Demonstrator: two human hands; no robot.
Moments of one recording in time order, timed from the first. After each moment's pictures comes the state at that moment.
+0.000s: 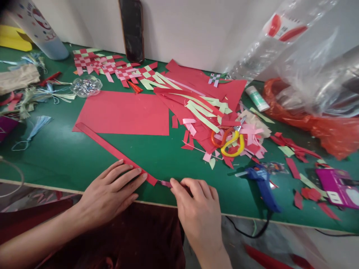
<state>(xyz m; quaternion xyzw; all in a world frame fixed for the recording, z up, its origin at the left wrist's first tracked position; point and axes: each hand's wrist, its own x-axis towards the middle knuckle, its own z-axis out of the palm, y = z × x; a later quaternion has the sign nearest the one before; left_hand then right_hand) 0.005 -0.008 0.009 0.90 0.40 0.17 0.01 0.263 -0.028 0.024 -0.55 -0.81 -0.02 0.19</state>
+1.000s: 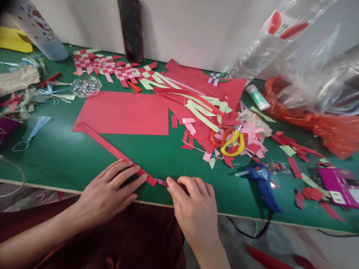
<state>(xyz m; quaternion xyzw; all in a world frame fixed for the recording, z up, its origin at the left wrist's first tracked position) 0.004 -0.009 0.013 0.90 0.40 0.15 0.01 0.258 -0.023 0.025 -0.54 -0.81 0.00 0.22</state>
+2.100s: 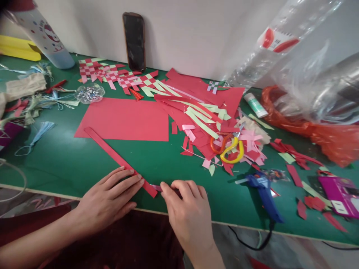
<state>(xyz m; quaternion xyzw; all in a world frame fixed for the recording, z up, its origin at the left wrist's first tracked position) 0.003 -0.008 0.006 0.91 0.38 0.17 0.01 0.251 -0.015 0.024 -0.52 -0.82 0.03 0.23</state>
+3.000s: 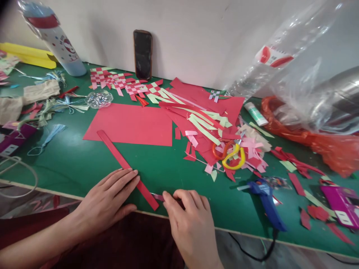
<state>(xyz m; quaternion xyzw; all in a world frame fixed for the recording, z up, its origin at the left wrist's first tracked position) -0.005 -0.012 0.008 0.89 0.42 0.14 -0.04 0.250 -0.025 0.025 -0.51 -0.83 0.03 0.23</state>
